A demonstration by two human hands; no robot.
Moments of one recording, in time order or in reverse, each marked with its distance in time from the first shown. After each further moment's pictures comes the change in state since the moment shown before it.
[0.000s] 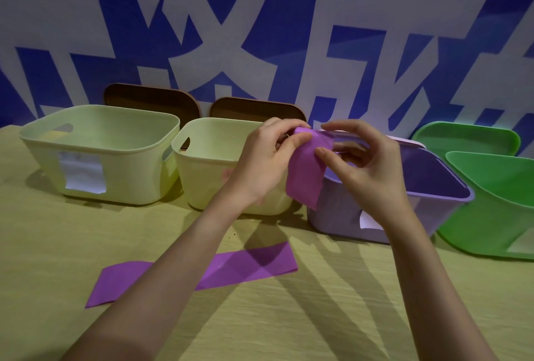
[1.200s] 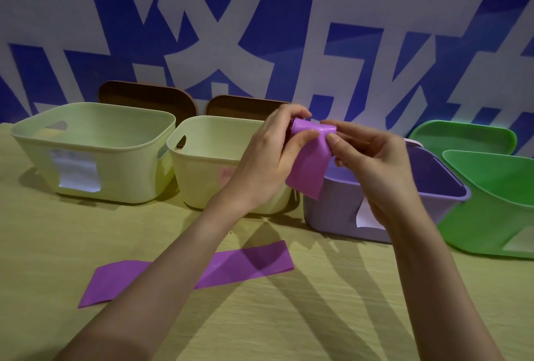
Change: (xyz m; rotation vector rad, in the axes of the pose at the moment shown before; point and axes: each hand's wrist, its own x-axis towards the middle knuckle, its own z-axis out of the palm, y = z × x) left_hand -0.004 0.007 0.004 0.077 -0.020 0.157; right_hand 0.000 -0.013 -0.006 0.252 0.007 0.226
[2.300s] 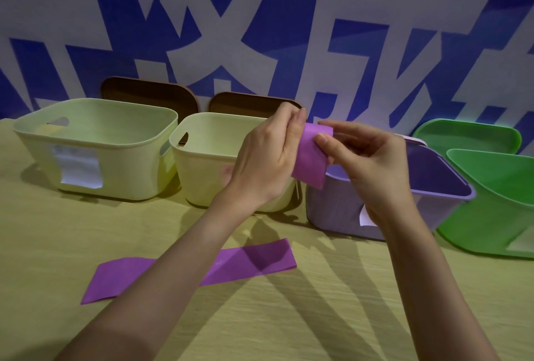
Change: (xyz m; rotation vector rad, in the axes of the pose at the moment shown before) left_hand -0.004 0.004 -0.001 0.145 0.097 -0.040; right_hand -0.002 0.001 0.011 0.006 0.016 -0.086
